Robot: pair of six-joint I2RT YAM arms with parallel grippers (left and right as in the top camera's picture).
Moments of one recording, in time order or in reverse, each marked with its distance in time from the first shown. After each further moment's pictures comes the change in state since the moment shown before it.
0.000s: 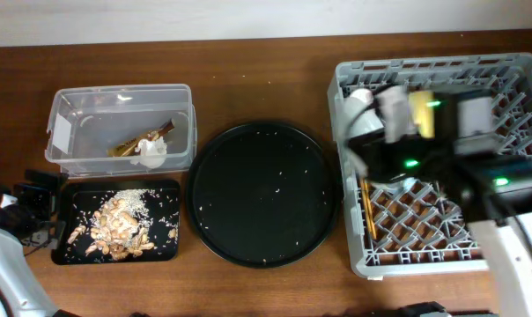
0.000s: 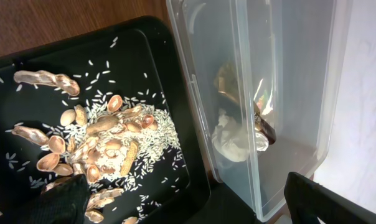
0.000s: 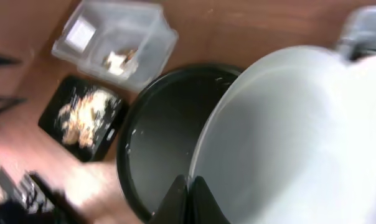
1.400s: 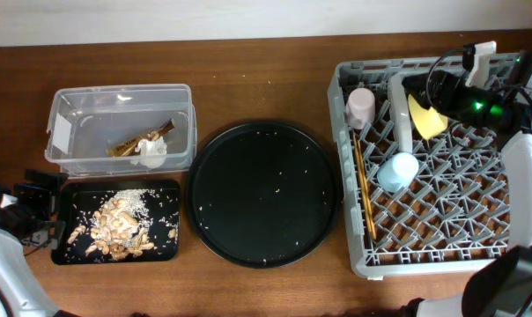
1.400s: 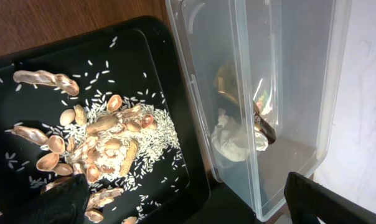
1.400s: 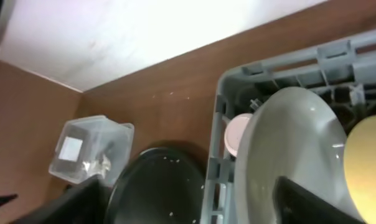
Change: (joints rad) left arm 0.000 -0.002 0.000 0.000 0.000 0.000; right arm -0.486 0.389 0.002 0.402 -0.336 0.115
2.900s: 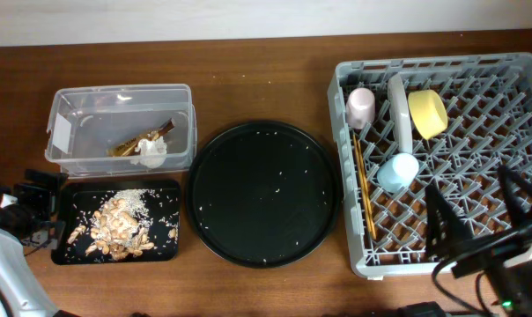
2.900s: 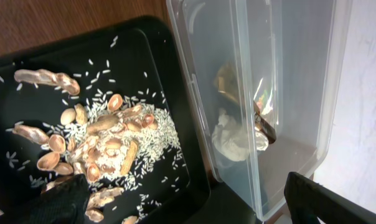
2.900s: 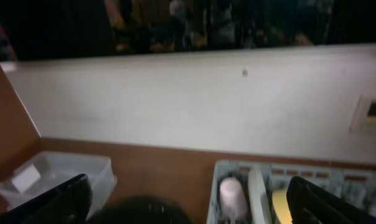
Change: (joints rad) left arm 0.000 0.000 0.000 0.000 0.000 0.000; right arm 0.497 -1.072 -0.101 -0.220 0.767 -0.015
